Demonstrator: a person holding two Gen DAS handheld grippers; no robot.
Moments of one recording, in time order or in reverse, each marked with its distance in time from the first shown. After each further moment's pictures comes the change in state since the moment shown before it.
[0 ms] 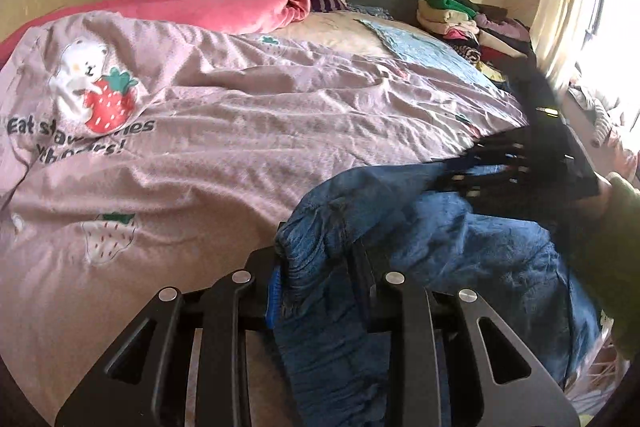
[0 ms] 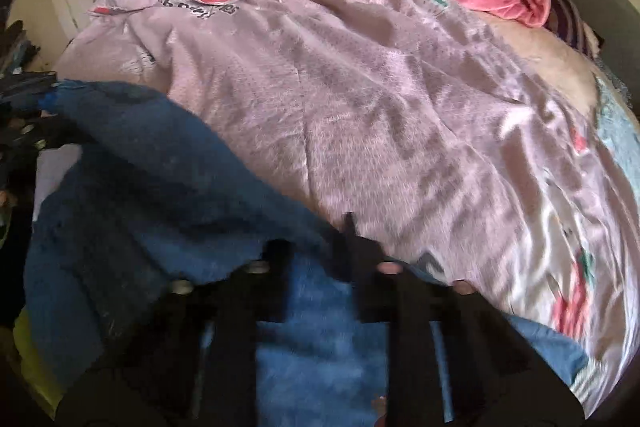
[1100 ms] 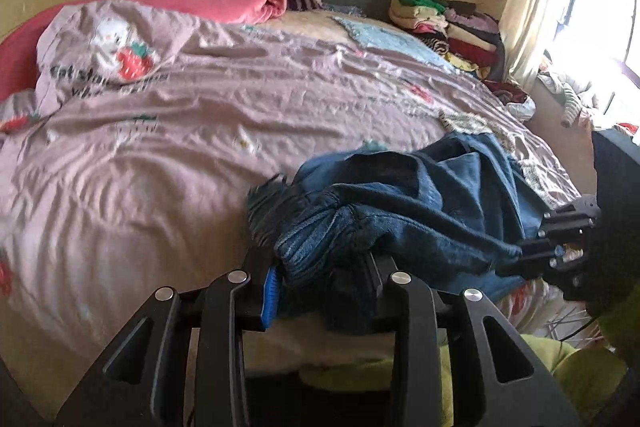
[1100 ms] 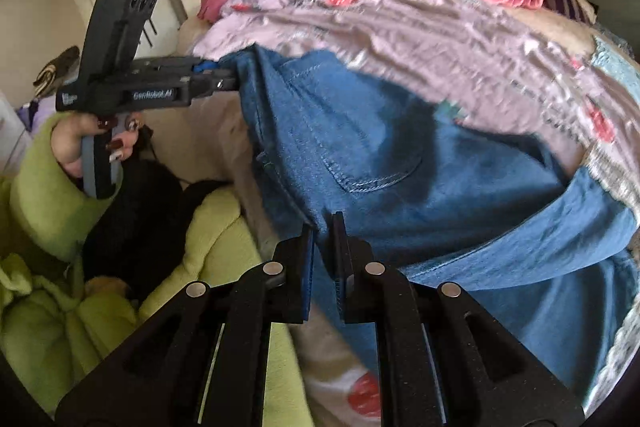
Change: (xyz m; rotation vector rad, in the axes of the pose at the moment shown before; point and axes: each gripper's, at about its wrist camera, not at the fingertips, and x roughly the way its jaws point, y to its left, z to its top) left arm -0.101 -0.019 -0.113 0.026 0.000 -0.069; right arm -0.118 0.165 -0.163 0.098 -0.072 0.188
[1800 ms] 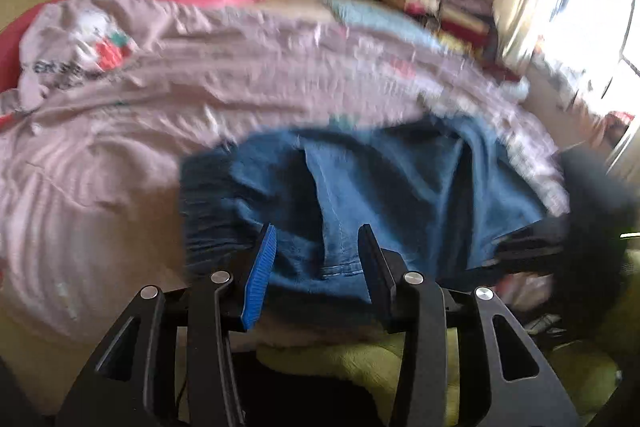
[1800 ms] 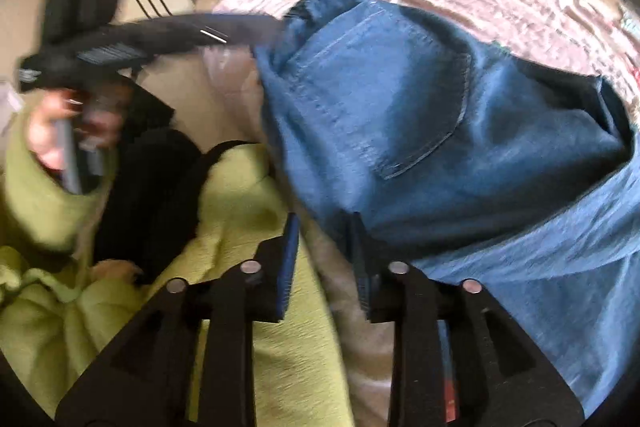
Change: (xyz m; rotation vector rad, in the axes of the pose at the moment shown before) left arm 0.016 -0.035 -0.004 0.036 0.098 -0.003; right arm 0.021 0.007 -0.016 0.003 0.070 0.084
